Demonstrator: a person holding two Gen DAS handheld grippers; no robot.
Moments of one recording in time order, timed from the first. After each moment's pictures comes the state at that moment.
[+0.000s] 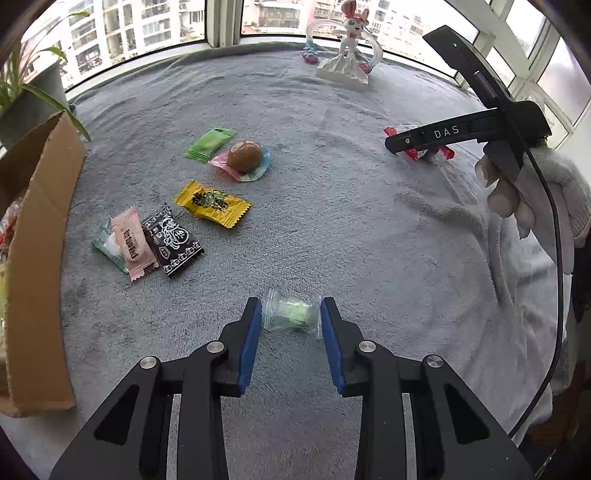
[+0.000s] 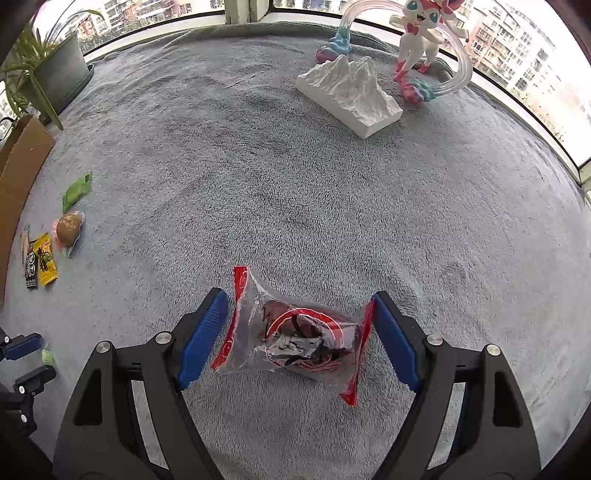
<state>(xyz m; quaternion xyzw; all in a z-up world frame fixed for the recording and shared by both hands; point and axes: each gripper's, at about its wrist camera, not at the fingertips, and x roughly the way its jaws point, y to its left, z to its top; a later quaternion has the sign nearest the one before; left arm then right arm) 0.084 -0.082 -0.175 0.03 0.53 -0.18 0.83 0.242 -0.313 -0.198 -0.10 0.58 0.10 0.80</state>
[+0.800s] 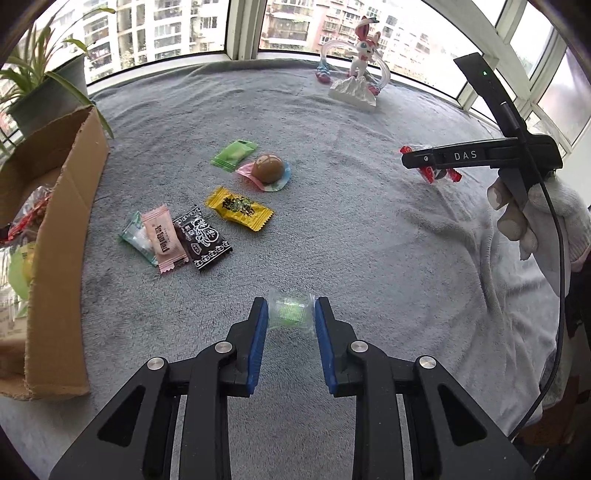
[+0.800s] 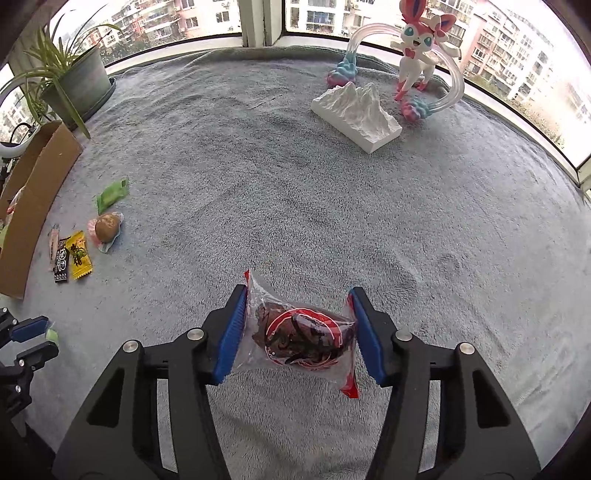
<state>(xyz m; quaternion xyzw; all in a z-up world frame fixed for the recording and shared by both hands) 0.075 -0.058 -0.160 -0.01 0.52 -0.17 0.84 0.215 -0.308 -0.167 -0.09 0.55 0.12 0.82</state>
